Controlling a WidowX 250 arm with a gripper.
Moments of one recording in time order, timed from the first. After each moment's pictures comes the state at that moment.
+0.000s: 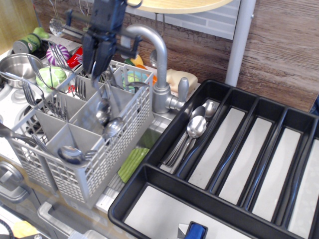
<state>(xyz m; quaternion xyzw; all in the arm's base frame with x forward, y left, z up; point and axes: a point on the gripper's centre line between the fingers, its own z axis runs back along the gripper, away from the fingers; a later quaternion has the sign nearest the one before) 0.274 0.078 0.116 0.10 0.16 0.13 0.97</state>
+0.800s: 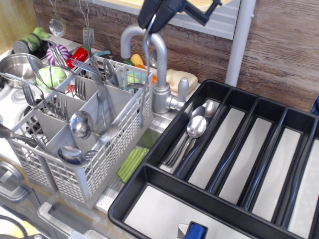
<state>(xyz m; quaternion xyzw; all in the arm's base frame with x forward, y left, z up) 0.279 0.006 0.190 0.23 0.19 0.11 0.95</state>
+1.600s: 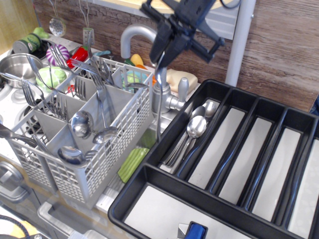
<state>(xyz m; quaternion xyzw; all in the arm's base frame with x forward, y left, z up) 0.298 -0.004 0.125 0.21 0.10 0.03 0.97</state>
